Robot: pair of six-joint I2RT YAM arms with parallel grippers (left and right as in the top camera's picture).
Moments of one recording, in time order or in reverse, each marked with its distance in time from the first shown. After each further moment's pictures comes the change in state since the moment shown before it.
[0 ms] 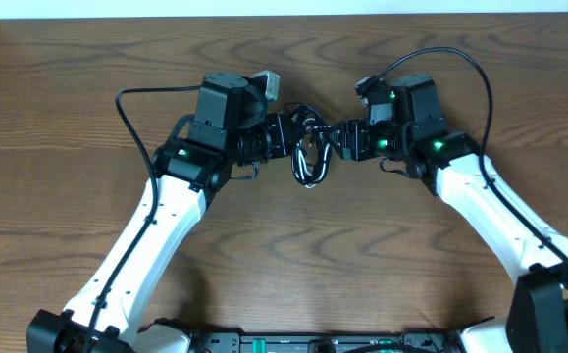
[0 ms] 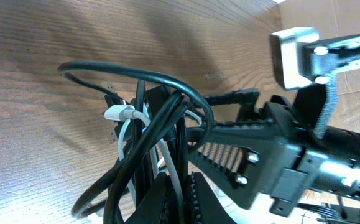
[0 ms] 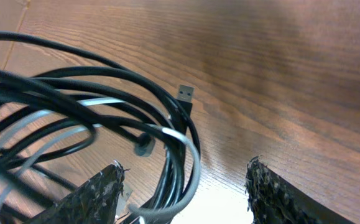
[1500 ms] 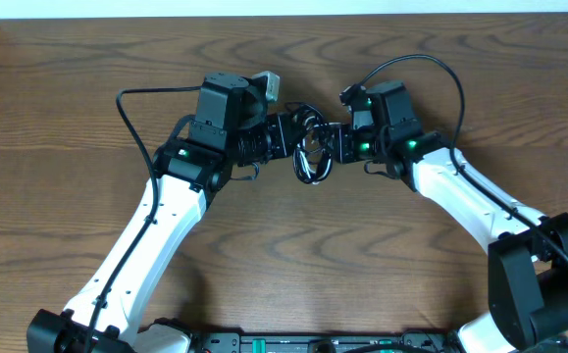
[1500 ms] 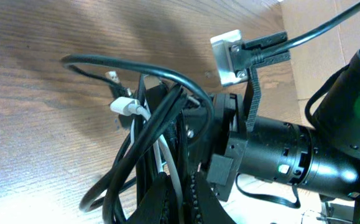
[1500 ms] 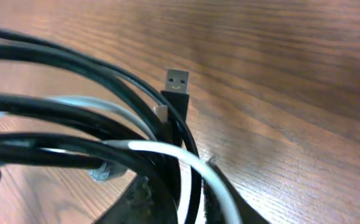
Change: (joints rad) left arm 0.000 0.000 0.000 -0.009 0.000 0.000; right arm 0.042 0.117 0.000 0.069 0.066 0.041
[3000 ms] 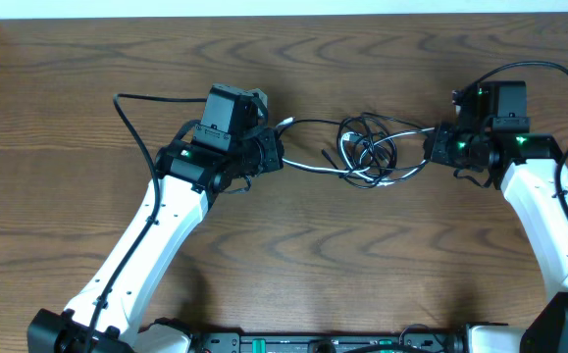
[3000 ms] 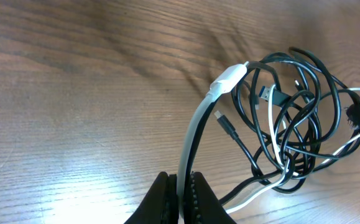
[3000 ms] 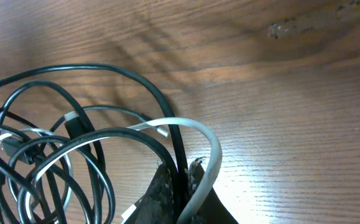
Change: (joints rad) left arm -0.012 0.001 0.000 -0.198 -0.234 0.048; right arm -0.378 -0.233 0.000 -0.443 0.146 -0.066
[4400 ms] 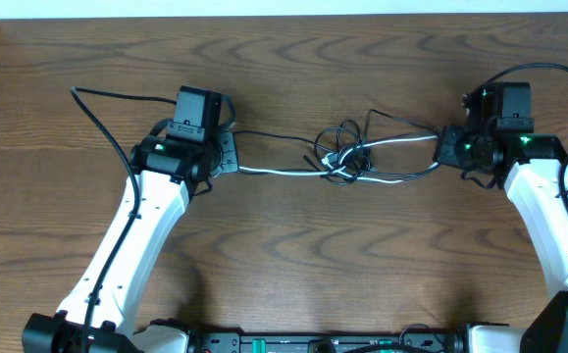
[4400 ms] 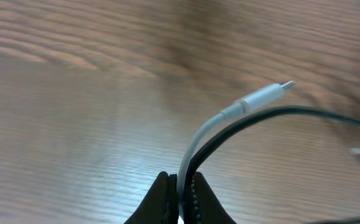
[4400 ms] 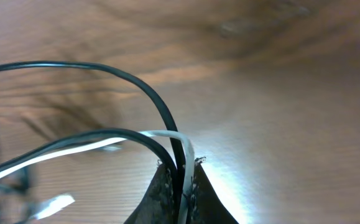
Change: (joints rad) left arm 0.133 0.000 0.000 -0.147 -0.349 0.173; right arm -0.021 0.000 0.000 -0.016 0.089 -0.005
